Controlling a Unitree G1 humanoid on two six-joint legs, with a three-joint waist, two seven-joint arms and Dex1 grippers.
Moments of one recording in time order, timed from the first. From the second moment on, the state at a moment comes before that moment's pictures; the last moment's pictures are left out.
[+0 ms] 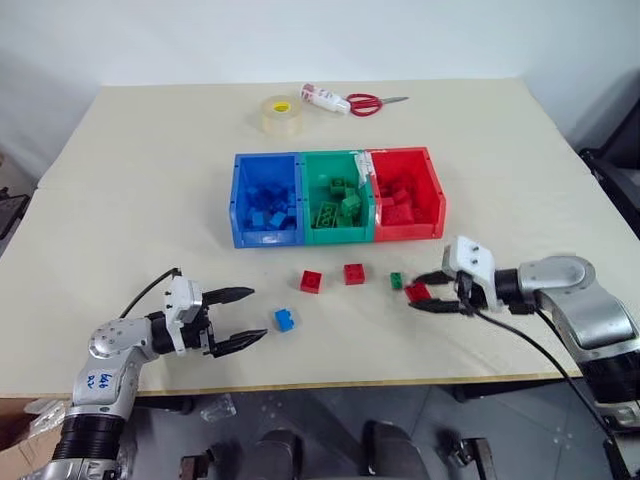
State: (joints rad) left arm -0.15 0.58 0.12 0.11 -0.45 0.05 -1.17; right arm -0.59 -0.78 0.10 0.06 0.27 0.44 1.15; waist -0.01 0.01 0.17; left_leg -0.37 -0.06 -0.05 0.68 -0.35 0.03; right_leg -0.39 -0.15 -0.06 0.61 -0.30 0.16
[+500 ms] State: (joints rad) left arm -0.18 0.56 0.12 0.11 -0.45 0.05 -1.15; right arm -1.13 -0.52 0.08 0.89 0.09 0.05 0.96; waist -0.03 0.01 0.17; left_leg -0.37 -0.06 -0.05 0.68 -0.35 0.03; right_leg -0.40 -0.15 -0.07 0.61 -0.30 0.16
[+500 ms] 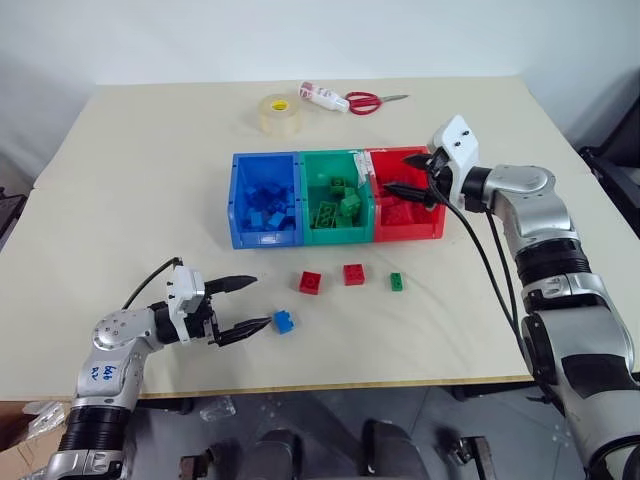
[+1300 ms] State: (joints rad) left arm -0.22 0.59 0.13 0.20 -0.45 0.04 -1.19; right arm -0.19 -1.01 -0.28 0.01 0.36 0.40 1.29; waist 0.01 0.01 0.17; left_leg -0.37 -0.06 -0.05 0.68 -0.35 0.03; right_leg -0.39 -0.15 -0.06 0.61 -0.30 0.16
